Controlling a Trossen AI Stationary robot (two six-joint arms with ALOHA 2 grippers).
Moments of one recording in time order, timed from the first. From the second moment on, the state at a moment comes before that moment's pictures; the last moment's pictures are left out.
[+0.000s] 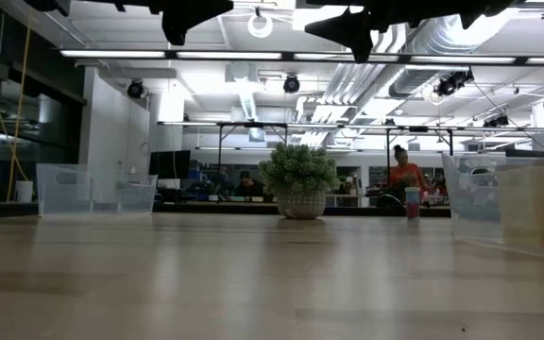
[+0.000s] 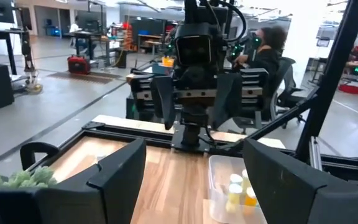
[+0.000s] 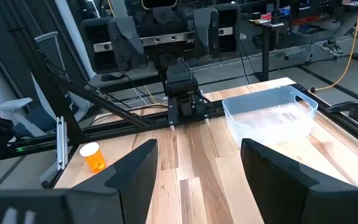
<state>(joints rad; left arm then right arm) 0.06 1.06 0.61 0.46 -0.17 -0.09 -0.01 1.24 0.76 0.36 0.00 0.18</state>
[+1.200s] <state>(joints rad) 0.06 1.06 0.61 0.46 -0.17 -0.07 -0.35 1.15 0.76 -0.64 0.43 0.99</state>
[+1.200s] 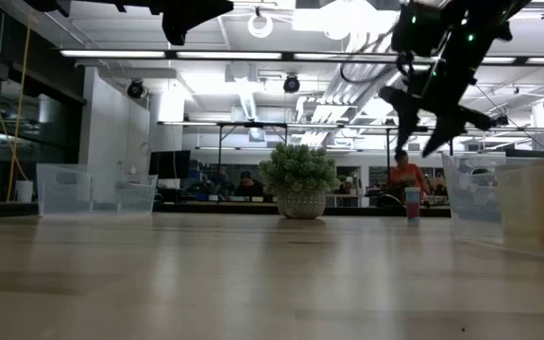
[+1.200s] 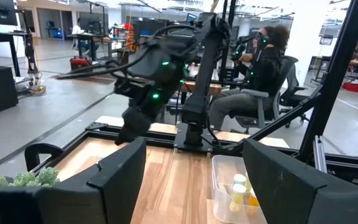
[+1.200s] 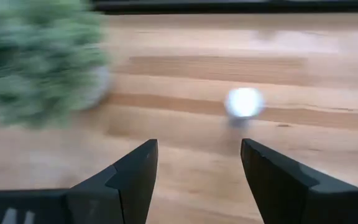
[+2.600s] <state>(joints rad) 0.06 1.06 0.61 0.47 -0.21 -0.12 -0.66 1.44 0.76 -0.50 0.27 0.83</state>
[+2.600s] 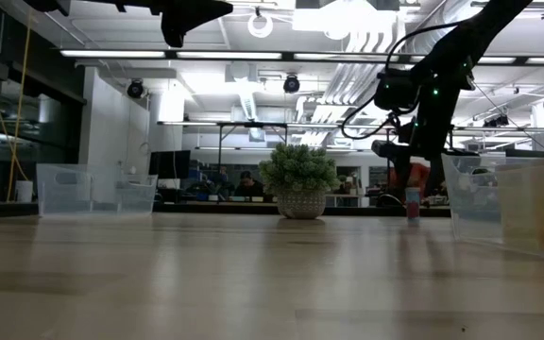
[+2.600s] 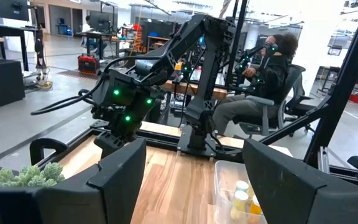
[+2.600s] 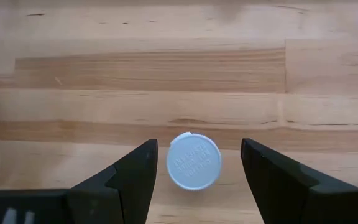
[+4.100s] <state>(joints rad) 0.06 1.06 0.61 0.47 -0.21 -0.13 -0.37 1.36 0.49 -0.22 0.47 0.98</state>
